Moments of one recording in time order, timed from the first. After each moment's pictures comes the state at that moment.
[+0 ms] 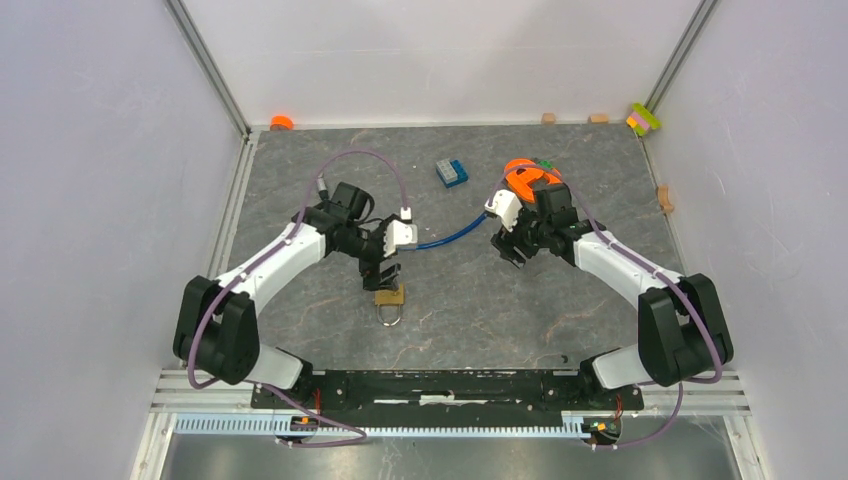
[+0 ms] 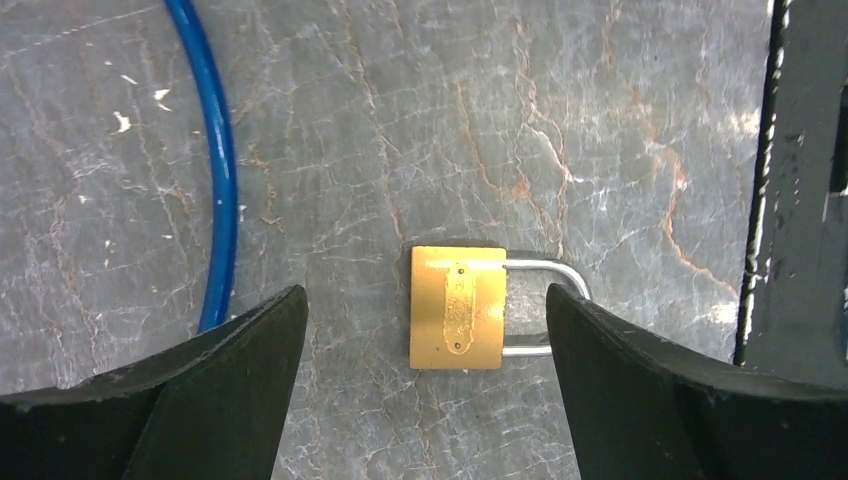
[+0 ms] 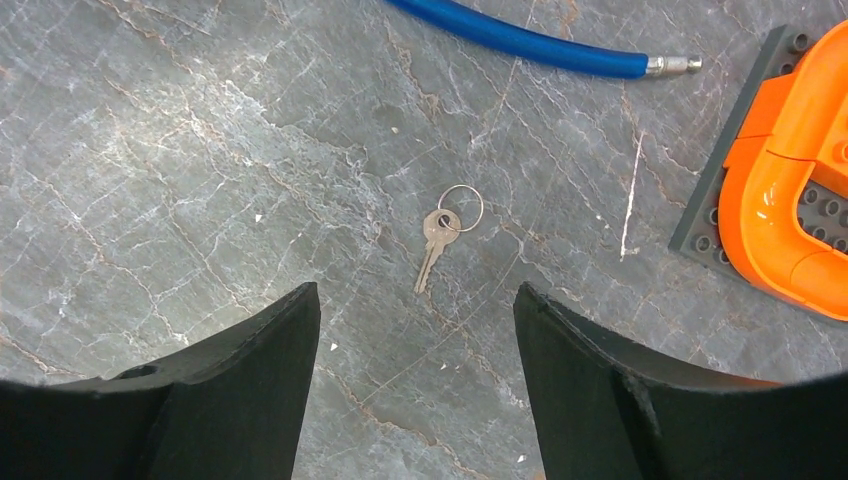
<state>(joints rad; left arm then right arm) -0.40 1.43 1.00 -0.71 0.72 0.92 0.33 1.43 0.84 -0.27 -0.35 -0.63</state>
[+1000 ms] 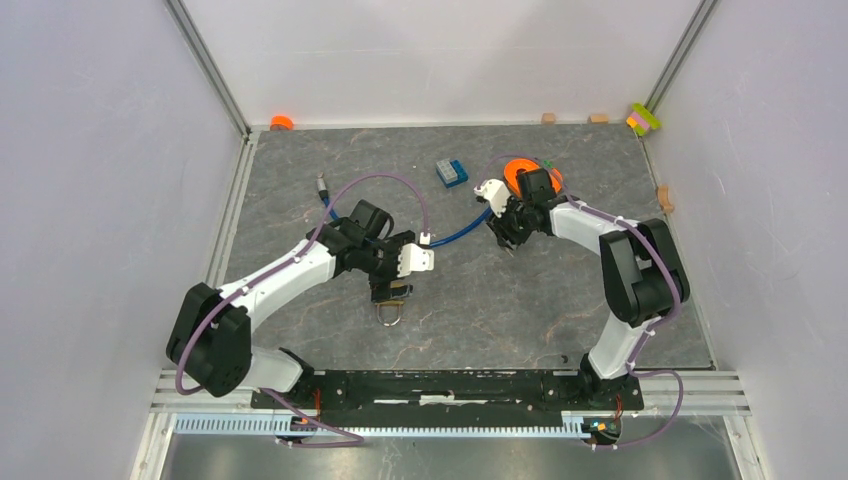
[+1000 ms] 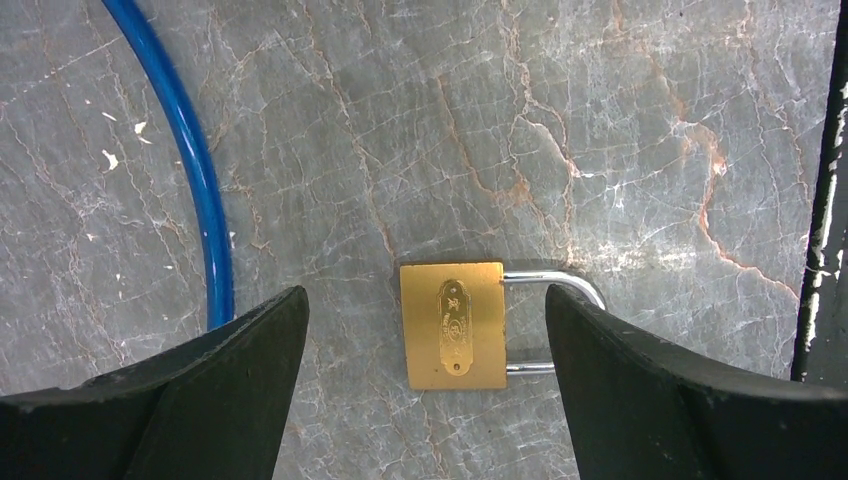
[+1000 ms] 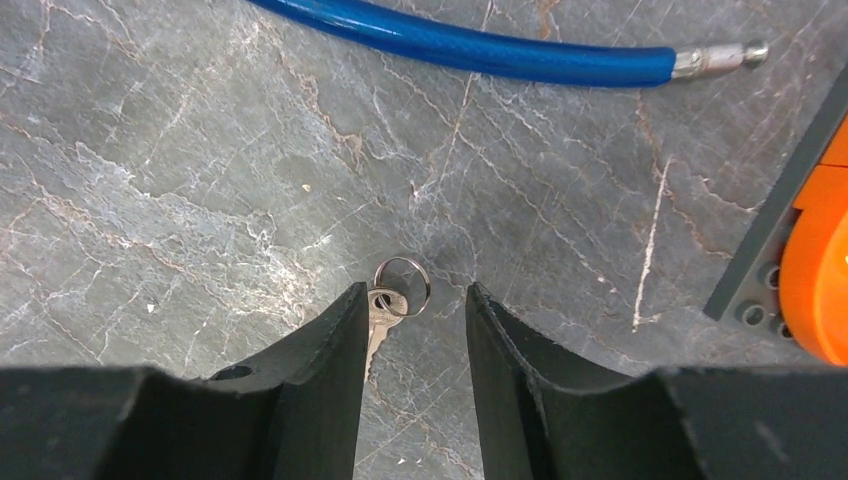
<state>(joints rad) -0.58 1.38 0.91 -0.59 0.51 0.94 0.31 1.77 1.06 -0.30 -0.31 -0.58</state>
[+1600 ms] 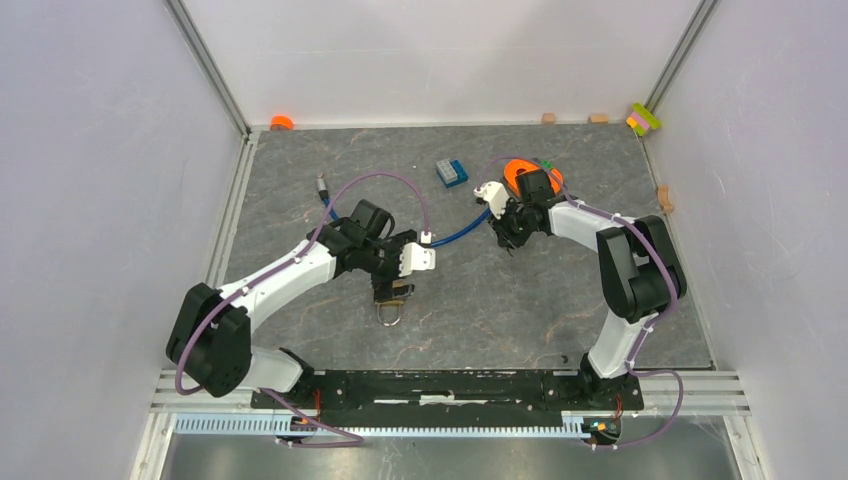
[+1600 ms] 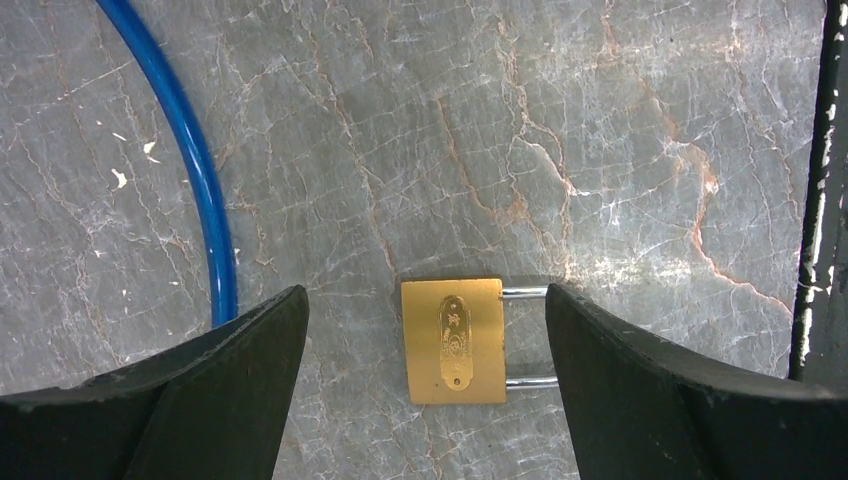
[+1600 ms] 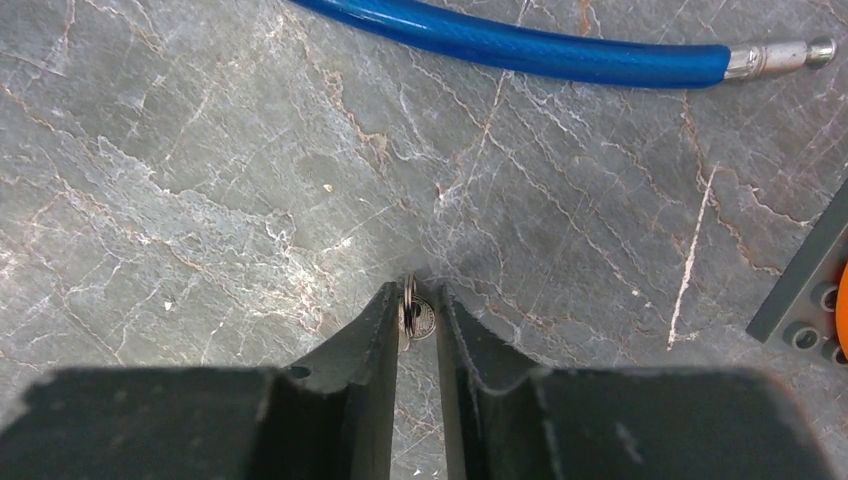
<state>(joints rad) -0.59 1.38 0.90 -0.58 0.53 0.93 0.30 1.80 1.07 -0.32 -0.35 -0.58</state>
